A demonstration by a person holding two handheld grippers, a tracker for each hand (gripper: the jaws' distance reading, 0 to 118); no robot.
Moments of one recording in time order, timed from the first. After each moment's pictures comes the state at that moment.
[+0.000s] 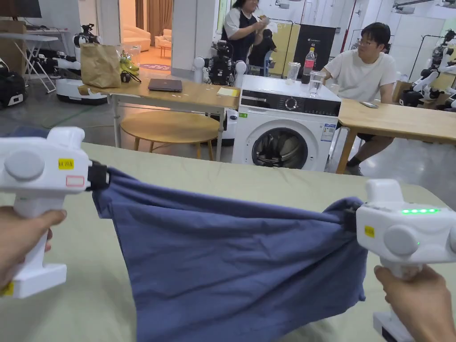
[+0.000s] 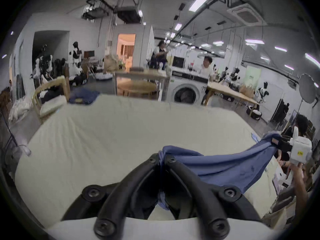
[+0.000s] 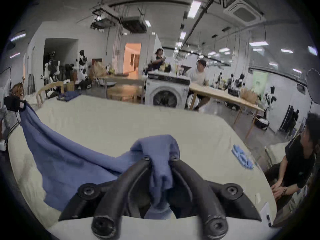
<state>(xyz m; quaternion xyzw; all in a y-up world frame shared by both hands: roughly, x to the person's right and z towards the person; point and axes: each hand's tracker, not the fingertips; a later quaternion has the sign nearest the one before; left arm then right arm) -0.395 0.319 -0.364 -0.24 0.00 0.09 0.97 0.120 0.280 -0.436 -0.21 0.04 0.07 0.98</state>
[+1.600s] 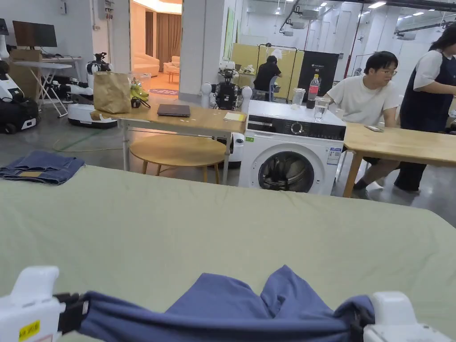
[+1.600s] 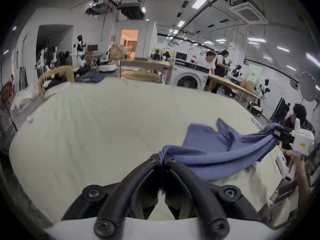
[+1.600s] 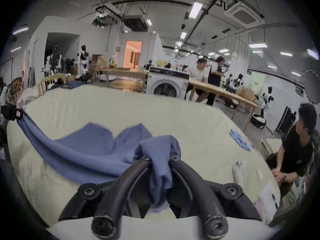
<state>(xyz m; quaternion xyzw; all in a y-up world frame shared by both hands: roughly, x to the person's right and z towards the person) -0.383 0.162 -0.229 -0.30 0.01 0.11 0.95 0.117 0.168 -0.317 -0.24 0.03 0.09 0.97</state>
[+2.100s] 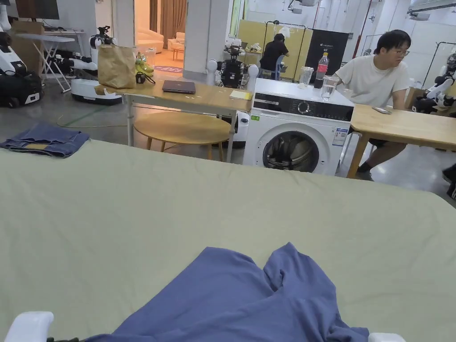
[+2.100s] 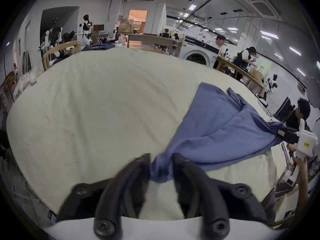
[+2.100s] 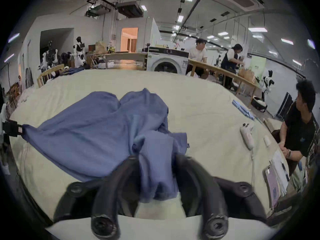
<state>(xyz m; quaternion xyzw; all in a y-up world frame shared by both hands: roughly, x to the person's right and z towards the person) -0.382 0.094 -0.188 -0.36 0.03 0.12 0.92 0.115 0.116 -0.271 -0.29 0.02 0.07 0.95</state>
